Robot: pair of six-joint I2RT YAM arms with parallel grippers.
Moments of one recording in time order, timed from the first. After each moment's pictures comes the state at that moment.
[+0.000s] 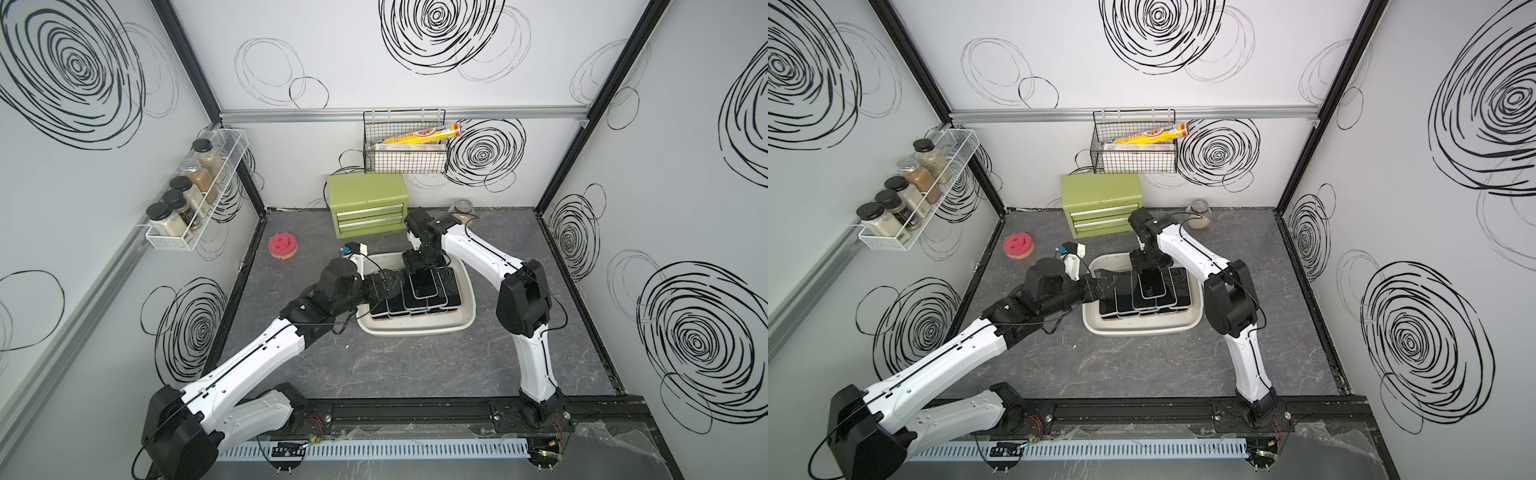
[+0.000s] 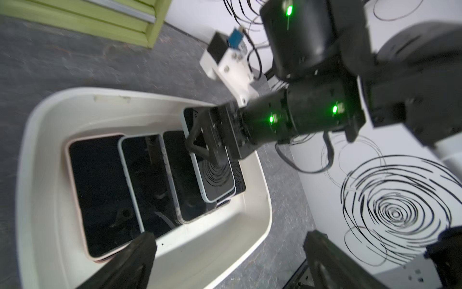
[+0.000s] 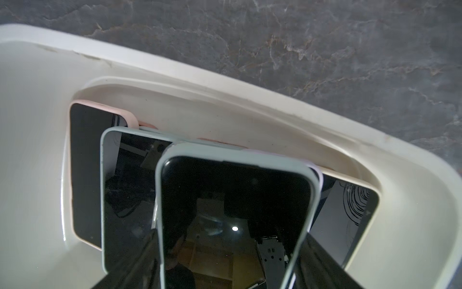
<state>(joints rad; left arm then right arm) -0.63 1.08 0.80 -0.20 0.15 -0.77 0.62 2.14 1.97 -1.13 -0.01 0.29</state>
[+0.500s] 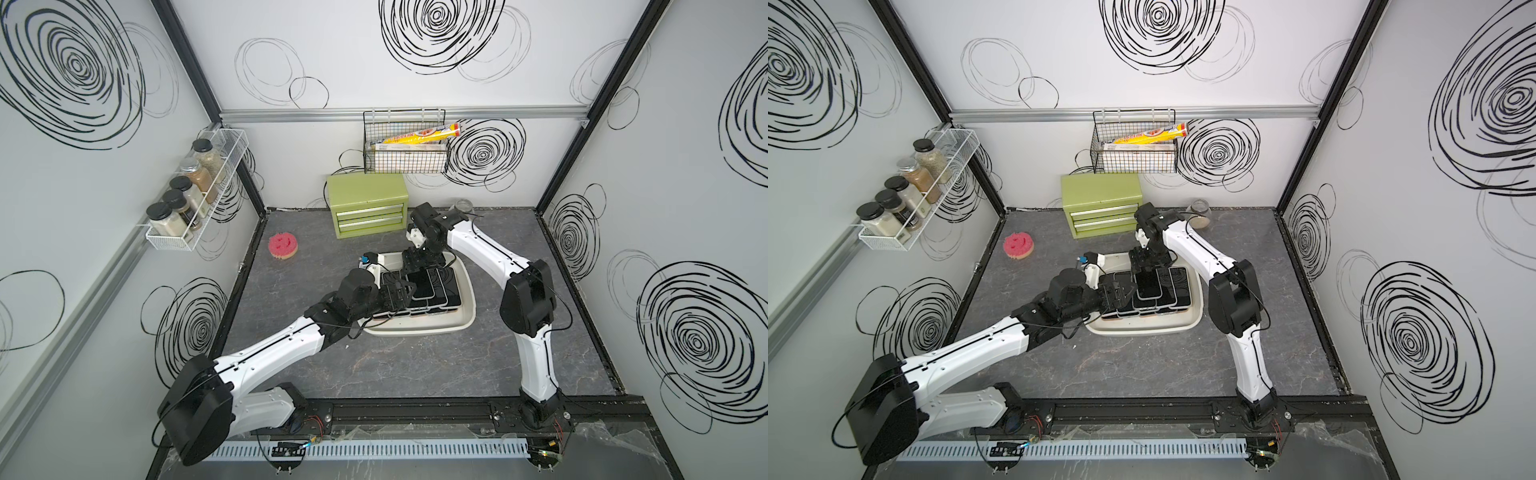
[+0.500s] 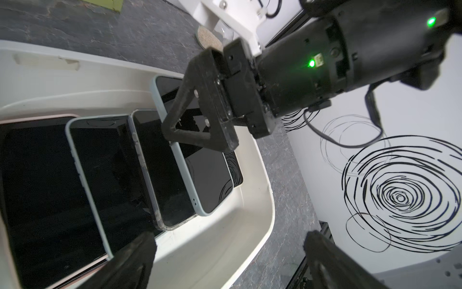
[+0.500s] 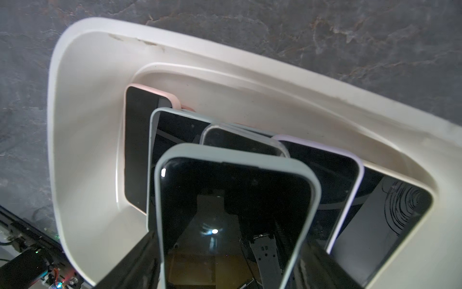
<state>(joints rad) -0.71 1.26 0.73 0.06 0.16 -0.79 0.60 2.12 1.97 -1.15 -0.21 0.28</state>
